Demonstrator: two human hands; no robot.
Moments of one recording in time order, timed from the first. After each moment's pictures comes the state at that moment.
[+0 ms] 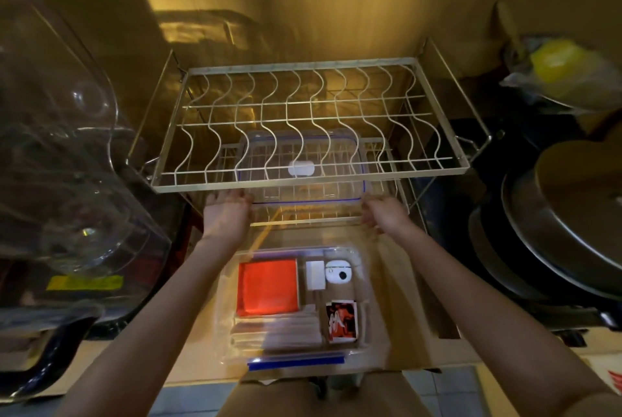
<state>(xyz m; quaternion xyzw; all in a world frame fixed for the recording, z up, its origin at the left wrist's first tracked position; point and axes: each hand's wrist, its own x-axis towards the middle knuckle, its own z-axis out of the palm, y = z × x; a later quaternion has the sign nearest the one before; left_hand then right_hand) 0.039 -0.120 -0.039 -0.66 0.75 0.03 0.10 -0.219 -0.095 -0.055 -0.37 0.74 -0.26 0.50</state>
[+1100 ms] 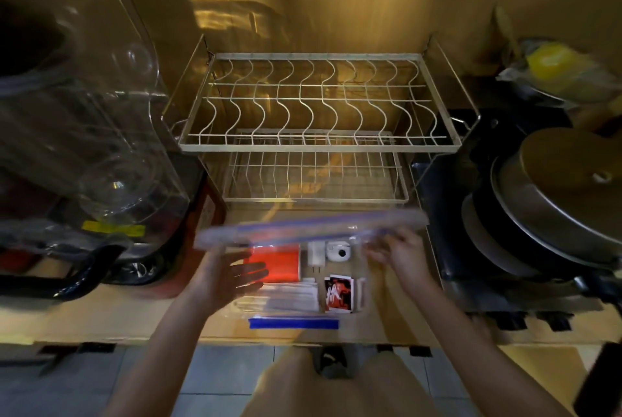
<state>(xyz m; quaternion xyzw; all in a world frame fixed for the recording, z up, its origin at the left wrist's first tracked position) 0.074 0.014 -0.061 -0.60 0.16 0.72 -0.32 -0.218 0.017 -0.072 -0.30 0.65 -0.44 0.54</state>
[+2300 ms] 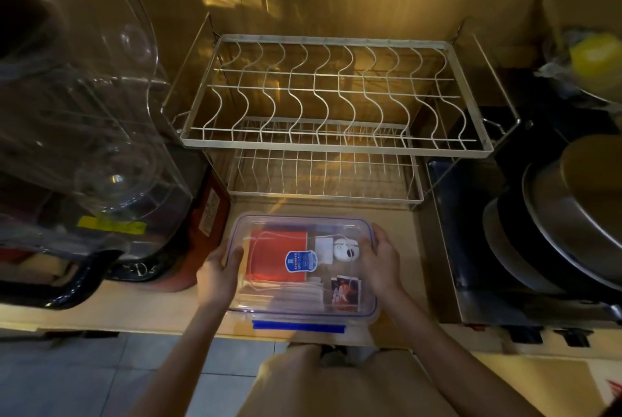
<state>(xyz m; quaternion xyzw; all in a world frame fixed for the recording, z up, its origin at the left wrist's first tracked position) 0.070 0.020 -0.089 -0.78 0.45 0.34 -0.28 -0.172 0.007 -0.104 -0.41 0.71 -0.37 0.43</state>
